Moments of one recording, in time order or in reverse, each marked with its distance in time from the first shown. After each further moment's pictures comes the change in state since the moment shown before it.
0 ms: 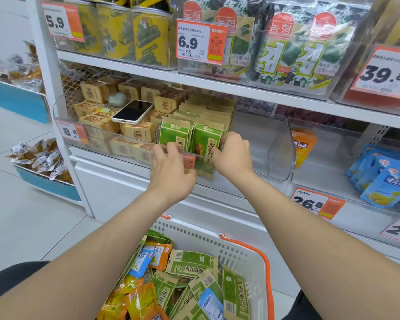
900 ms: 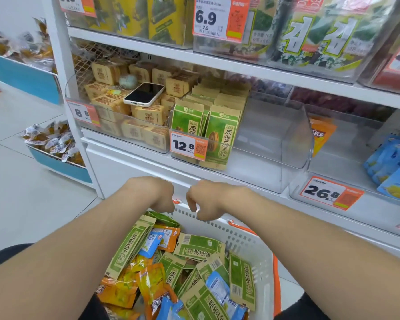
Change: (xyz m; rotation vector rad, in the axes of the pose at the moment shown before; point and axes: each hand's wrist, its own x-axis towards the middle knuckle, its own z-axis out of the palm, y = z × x) left_hand -0.010 -0.054 -0.020 0.908 -0.868 -0.121; right_hand -0.070 0.006 0.061 -0.670 -0.945 -0.602
